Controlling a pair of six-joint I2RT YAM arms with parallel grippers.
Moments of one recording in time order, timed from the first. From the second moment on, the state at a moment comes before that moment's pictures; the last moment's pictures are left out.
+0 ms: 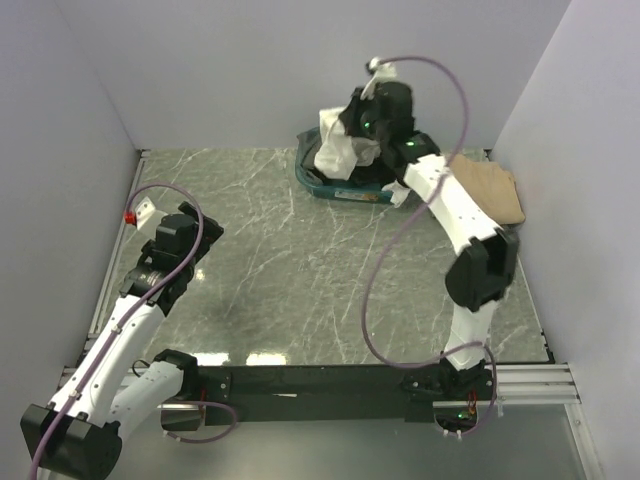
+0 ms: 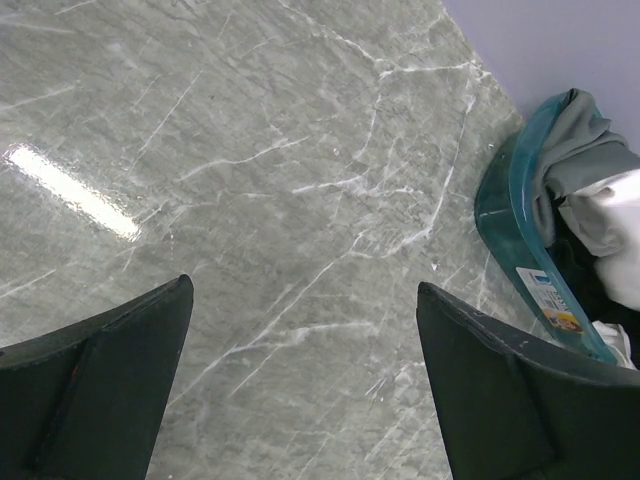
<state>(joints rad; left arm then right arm) -0.28 0.86 0.78 -0.48 -0.46 -0.94 0.41 1.94 1.92 -0.24 -0.08 0.28</state>
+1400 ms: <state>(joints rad) -0.28 0.83 0.75 -0.45 -0.36 -0.95 0.51 1.50 2.28 -0.27 -0.50 0.40</state>
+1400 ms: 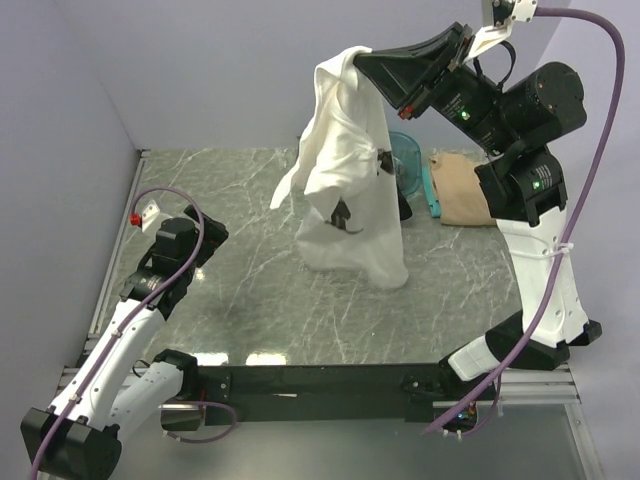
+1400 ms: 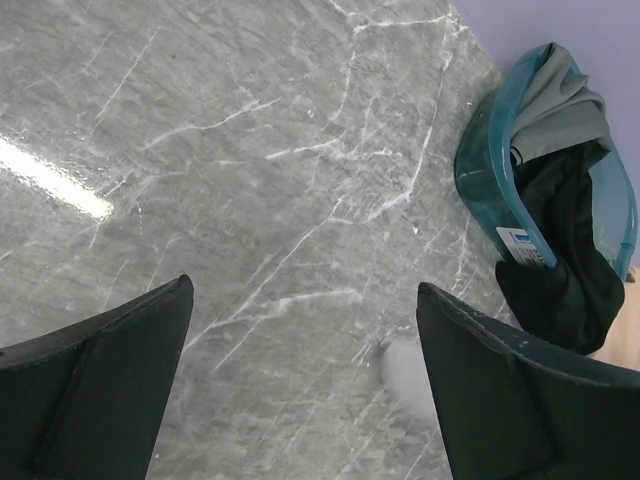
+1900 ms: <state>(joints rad) -0.28 0.81 0.75 -0.49 -0.36 -0.96 0.51 1.35 1.73 -0.14 -0.53 0.45</state>
